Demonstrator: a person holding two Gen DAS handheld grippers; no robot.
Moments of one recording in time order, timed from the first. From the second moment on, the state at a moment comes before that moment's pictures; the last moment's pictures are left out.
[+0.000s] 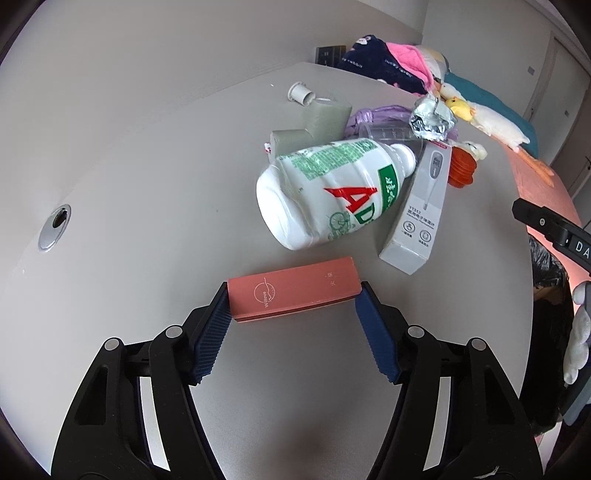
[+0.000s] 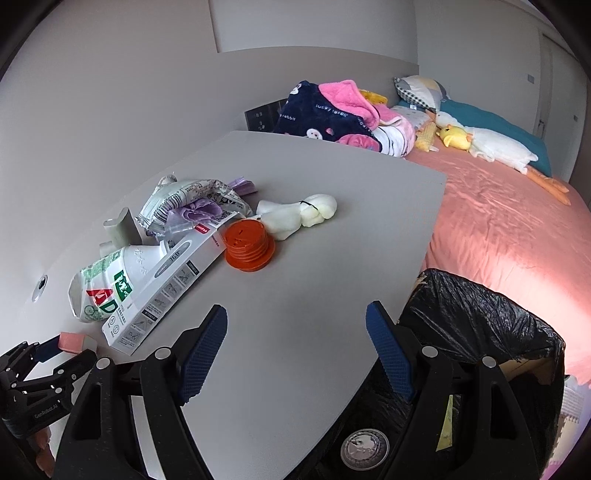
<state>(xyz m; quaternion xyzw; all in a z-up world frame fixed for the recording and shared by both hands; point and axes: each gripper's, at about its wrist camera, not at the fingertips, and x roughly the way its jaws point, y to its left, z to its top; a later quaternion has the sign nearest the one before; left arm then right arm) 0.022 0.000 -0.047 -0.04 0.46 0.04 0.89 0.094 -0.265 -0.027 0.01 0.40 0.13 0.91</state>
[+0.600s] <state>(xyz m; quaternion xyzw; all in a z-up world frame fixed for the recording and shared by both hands) 0.020 0.027 -0.035 -0.06 0.45 0.04 0.89 0.151 -0.233 -0.041 0.00 0.43 0.15 0.89</state>
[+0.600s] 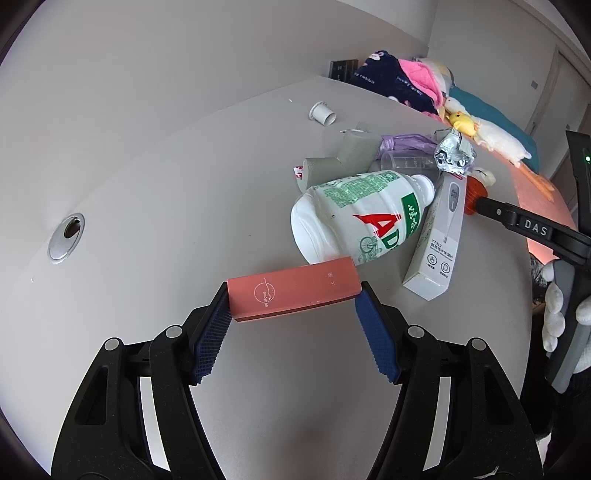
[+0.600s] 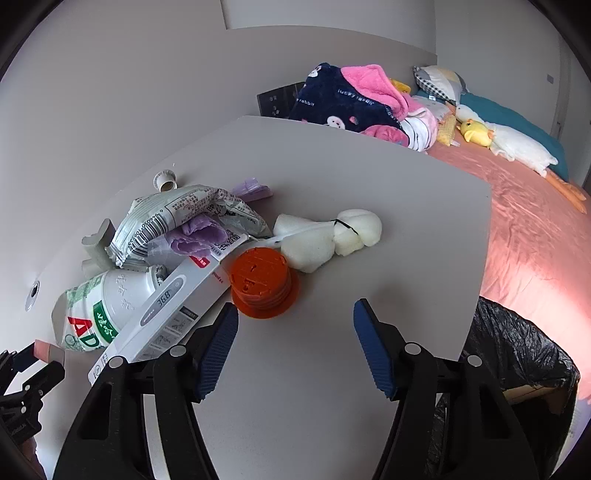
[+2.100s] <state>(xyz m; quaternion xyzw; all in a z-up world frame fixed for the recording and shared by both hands) 0.002 -0.051 0.016 -0.02 0.40 -0.07 0.91 0.060 -0.292 0.019 0.05 0.39 0.16 0.91</state>
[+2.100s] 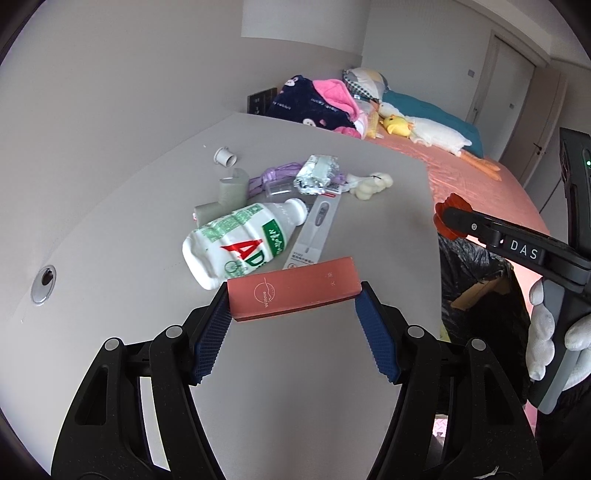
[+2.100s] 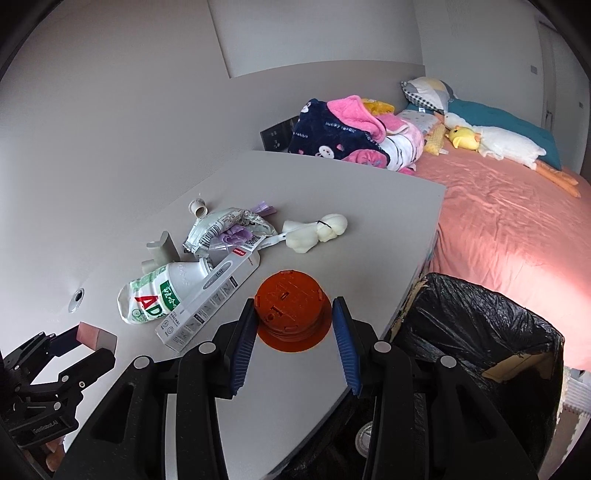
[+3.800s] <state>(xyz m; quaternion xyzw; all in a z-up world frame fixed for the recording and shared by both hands) 0.009 -0.235 -0.002 0.04 0.45 -0.30 0.84 -0.003 -0.459 0.033 0.14 0.35 -0.03 0.93</state>
